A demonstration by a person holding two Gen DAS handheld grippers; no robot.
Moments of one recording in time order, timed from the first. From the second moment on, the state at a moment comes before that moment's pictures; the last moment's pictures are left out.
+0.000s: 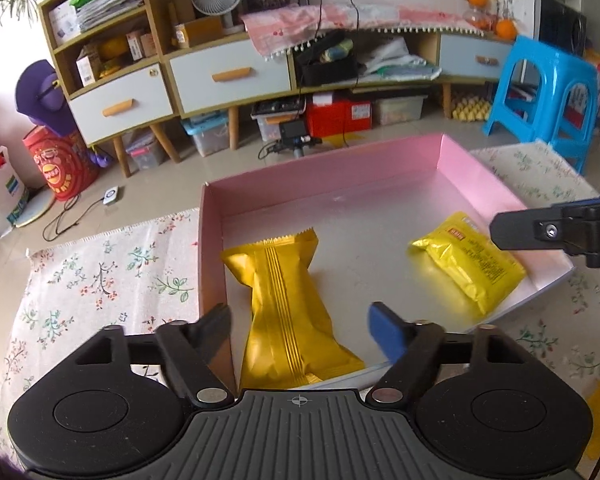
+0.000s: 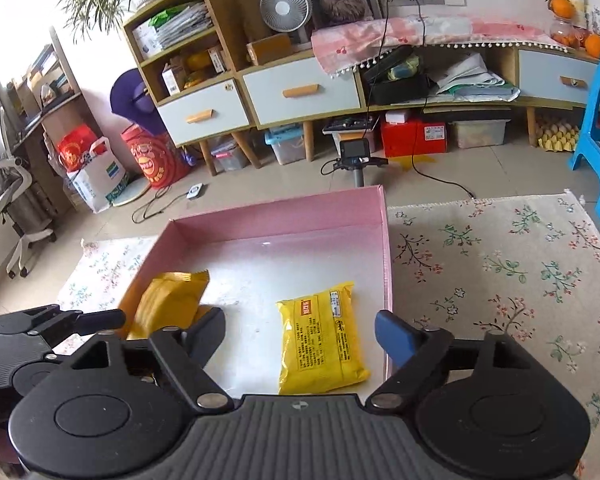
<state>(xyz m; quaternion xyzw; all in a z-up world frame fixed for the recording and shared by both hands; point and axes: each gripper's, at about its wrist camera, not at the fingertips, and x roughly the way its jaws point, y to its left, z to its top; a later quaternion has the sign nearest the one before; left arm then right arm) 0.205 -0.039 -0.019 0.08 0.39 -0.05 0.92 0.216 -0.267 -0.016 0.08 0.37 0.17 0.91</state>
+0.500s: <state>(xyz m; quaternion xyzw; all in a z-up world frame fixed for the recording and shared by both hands) 0.145 -0.024 0.015 0.10 0.36 -0.09 0.92 0.164 -0.267 0.001 0.08 0.38 0.11 0.91</state>
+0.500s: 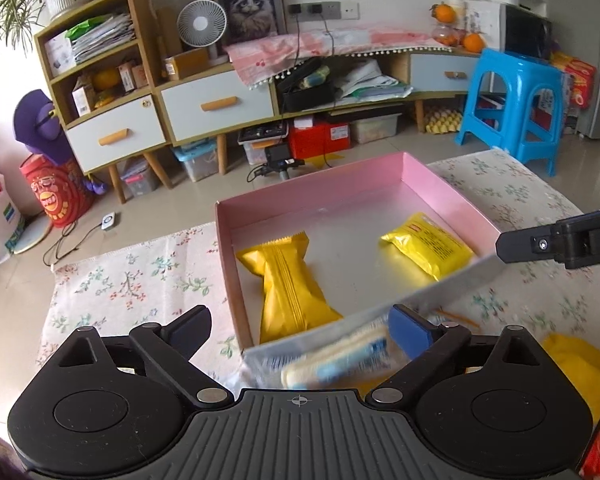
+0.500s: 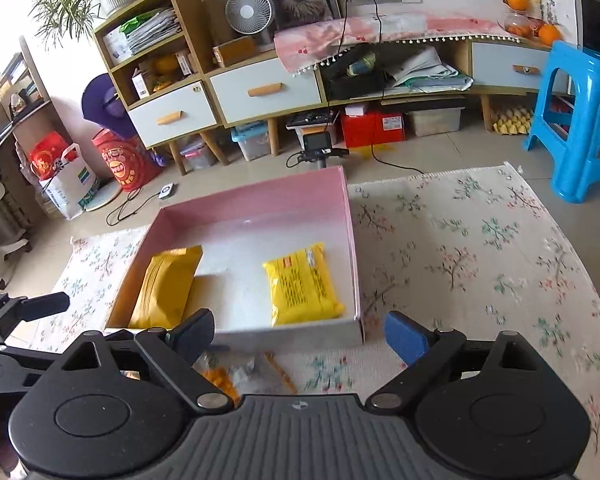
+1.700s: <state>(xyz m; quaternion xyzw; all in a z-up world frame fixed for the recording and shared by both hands) 0.073 0.095 -0.019 -0.04 0.40 -0.04 0.91 0.083 -0.238 -0.032 0.04 0.40 0.11 0.91</state>
